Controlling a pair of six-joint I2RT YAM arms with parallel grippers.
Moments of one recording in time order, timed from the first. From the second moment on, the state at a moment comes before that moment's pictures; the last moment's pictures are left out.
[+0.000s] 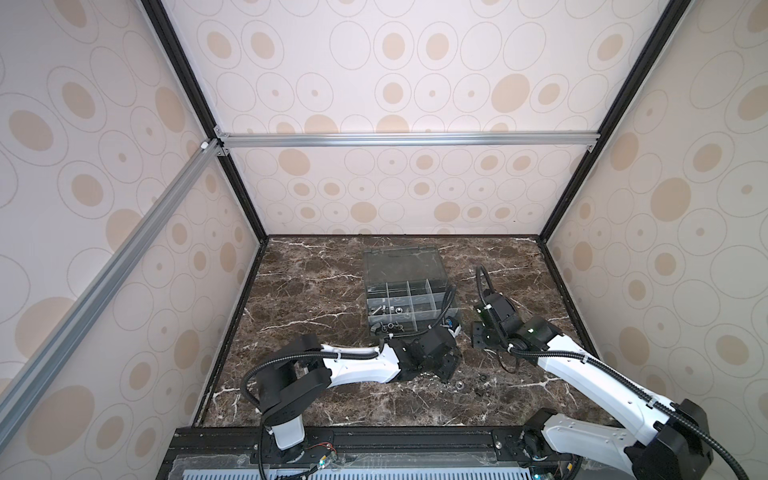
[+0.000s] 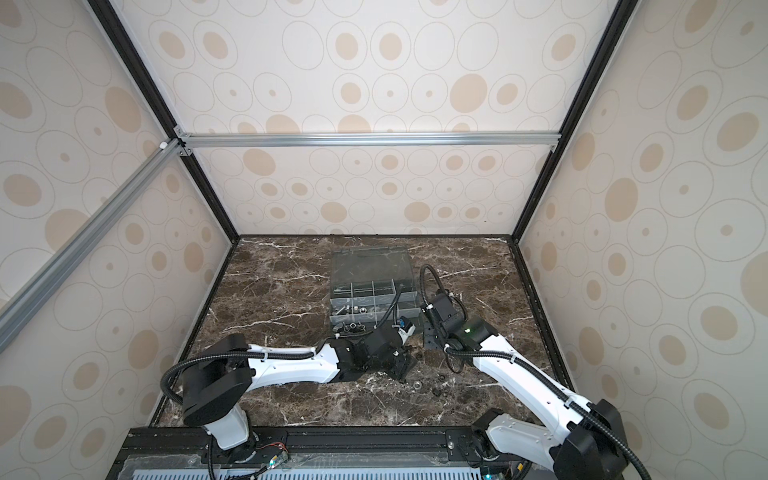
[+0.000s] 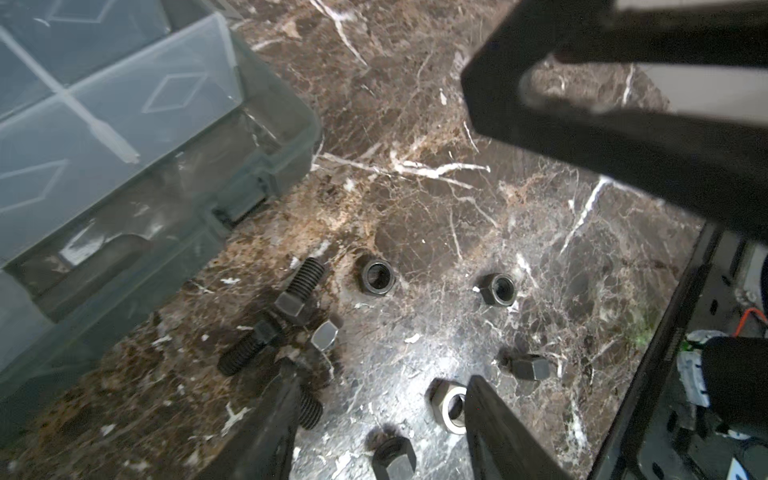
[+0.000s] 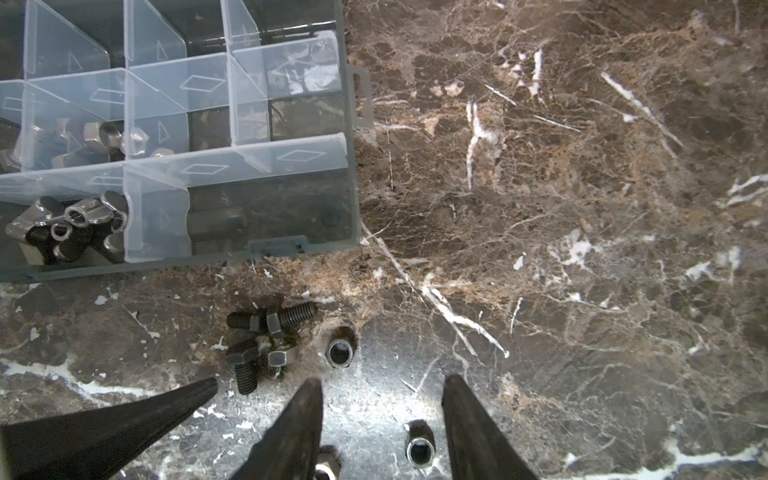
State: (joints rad) left arm -1.15 1.76 1.05 -0.08 -0.08 -0.43; right arm 0.58 1.09 0.84 -0.79 0.26 0.54
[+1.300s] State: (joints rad) left arm -1.27 1.95 1.17 -0.18 -0.05 -0.37; right arm 0.45 0.98 0.78 -0.84 0.27 0.54
